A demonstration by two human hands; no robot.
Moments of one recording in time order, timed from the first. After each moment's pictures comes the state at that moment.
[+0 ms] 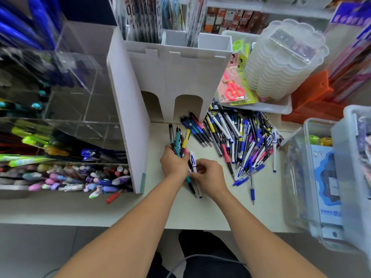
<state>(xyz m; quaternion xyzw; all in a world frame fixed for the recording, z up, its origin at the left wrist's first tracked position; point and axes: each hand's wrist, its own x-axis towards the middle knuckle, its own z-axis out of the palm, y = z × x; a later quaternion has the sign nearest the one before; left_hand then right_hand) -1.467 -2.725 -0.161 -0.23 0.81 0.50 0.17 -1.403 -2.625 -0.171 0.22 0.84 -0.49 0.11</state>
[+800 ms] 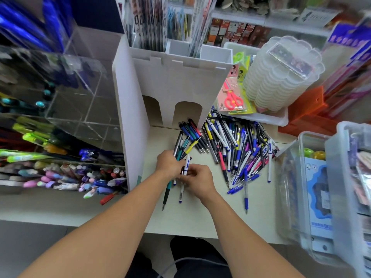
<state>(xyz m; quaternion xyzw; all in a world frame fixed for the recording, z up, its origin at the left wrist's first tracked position) -1.487 -2.741 -0.163 -0.08 0.88 0.39 0.27 -1.414 -2.638 -0.170 0.27 0.76 -0.57 0.15</state>
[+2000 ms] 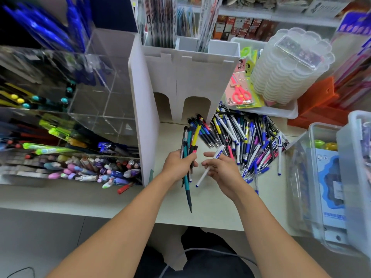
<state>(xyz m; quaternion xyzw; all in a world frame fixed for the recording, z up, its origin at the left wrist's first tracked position) -1.460 -2.757 -0.118 -0.14 0.77 0.54 0.32 -1.409 -2.612 -0.123 0.36 0.56 -0.73 0.14</state>
